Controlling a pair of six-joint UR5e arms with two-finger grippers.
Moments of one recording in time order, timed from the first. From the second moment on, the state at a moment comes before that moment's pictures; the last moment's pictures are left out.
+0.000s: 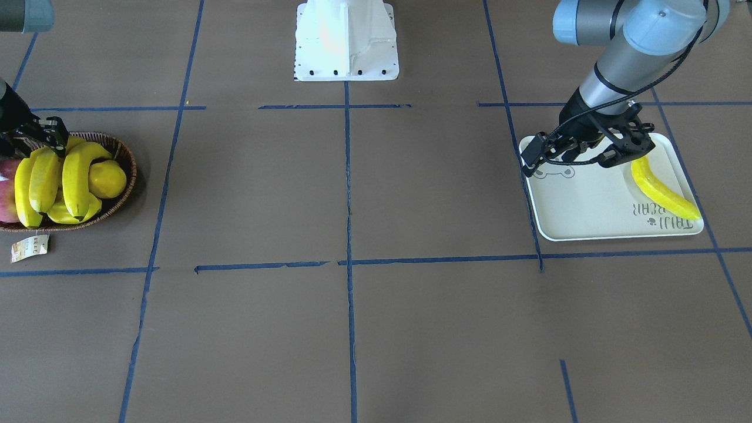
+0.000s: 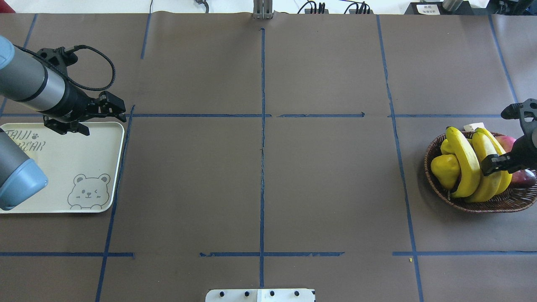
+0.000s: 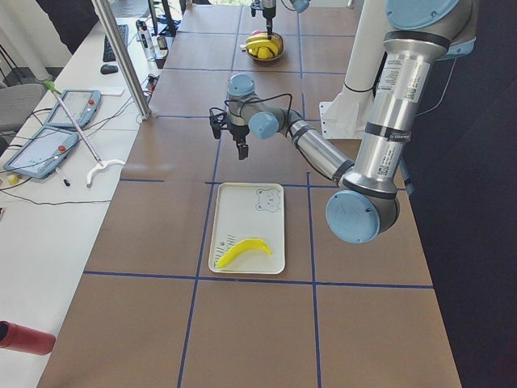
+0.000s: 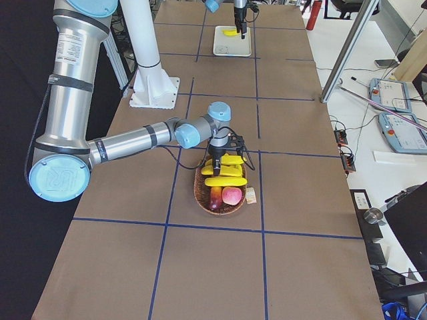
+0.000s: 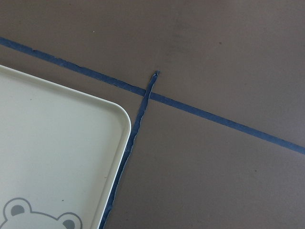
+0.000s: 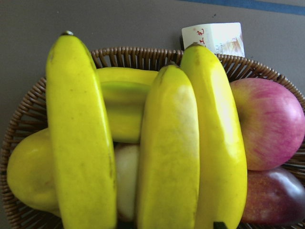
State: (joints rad) left arm -0.89 -1.80 -1.94 -1.72 -2.13 -1.29; right arm 0.95 -1.76 2.00 -1.41 2.10 0.67
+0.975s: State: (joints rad) left arm -0.89 -1.79 -1.96 -1.72 -2.13 -1.29; right arm 0.94 -1.76 2.00 -1.41 2.10 0.67
